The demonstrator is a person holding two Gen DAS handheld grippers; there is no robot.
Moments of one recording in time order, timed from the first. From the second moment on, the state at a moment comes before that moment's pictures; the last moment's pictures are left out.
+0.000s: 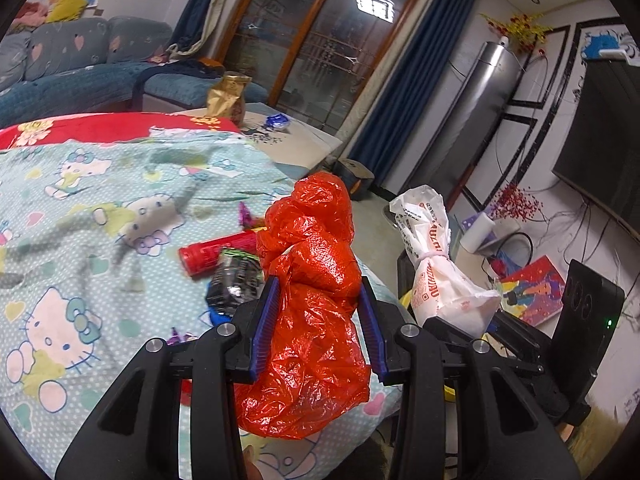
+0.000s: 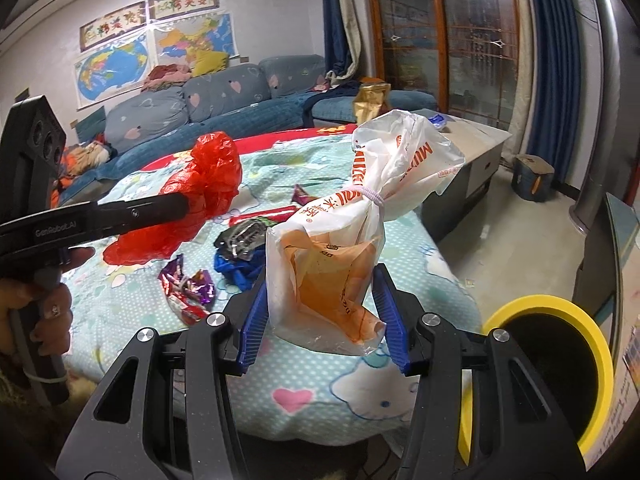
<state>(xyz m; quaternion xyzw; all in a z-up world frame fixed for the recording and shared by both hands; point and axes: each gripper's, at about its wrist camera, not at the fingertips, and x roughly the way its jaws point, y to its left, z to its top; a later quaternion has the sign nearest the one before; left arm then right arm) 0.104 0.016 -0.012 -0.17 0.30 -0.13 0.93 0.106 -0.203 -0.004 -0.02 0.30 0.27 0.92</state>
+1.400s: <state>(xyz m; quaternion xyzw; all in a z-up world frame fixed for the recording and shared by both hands) 0.119 -0.129 -0.020 -0.05 0.32 -0.26 0.91 0.112 -0.322 -0.003 0.06 0.30 0.11 0.95</state>
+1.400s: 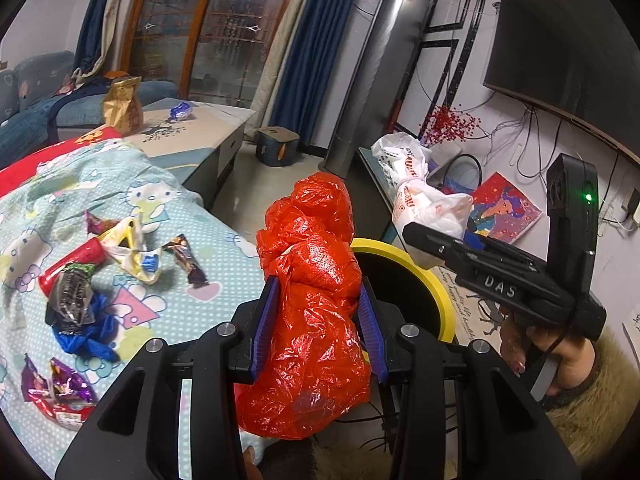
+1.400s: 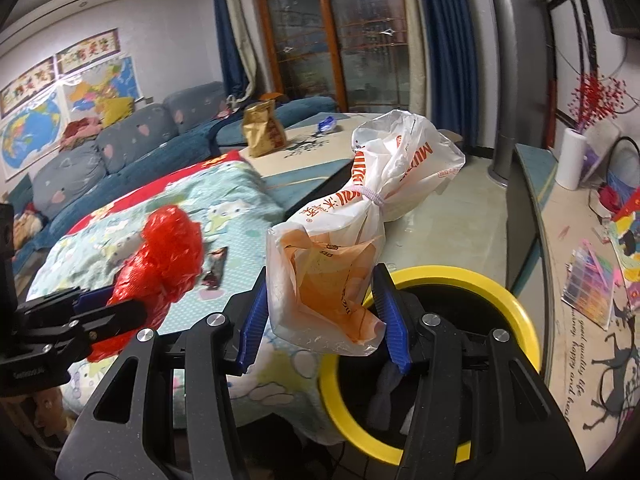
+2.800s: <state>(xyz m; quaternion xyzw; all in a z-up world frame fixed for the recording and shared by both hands) 0.158 -0.223 -0.055 -0.03 0.37 -0.31 0.88 0.092 -0.421 -0.057 0.09 0.36 0.02 0.93</state>
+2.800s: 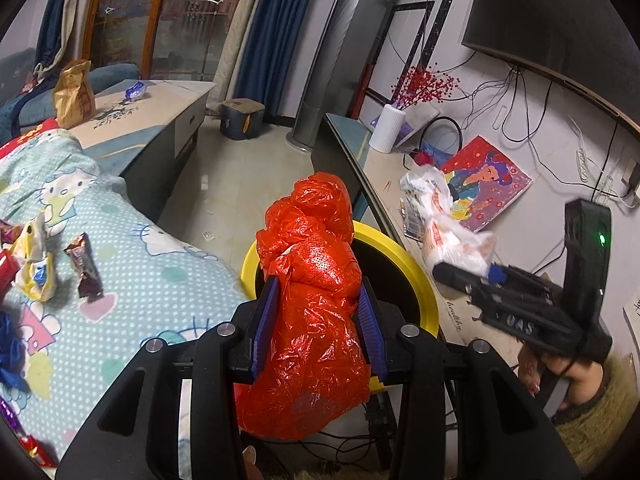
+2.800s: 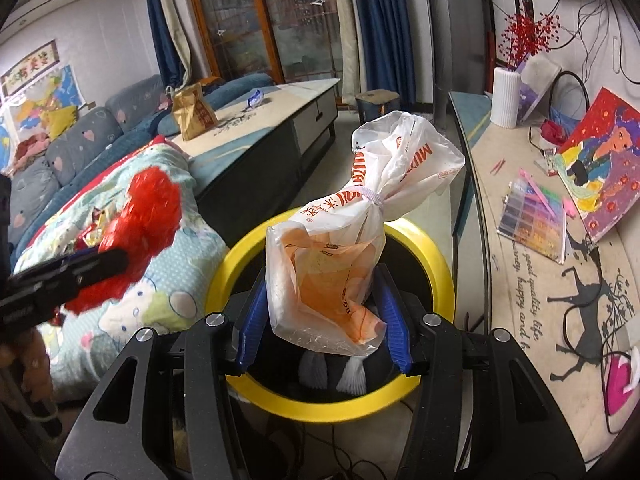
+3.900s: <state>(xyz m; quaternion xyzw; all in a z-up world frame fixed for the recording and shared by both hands) 0.172 -0.169 -0.051 -0.09 0.34 -0.21 0.91 0.078 -0.412 -0.053 0.11 0.34 -0.02 0.93</state>
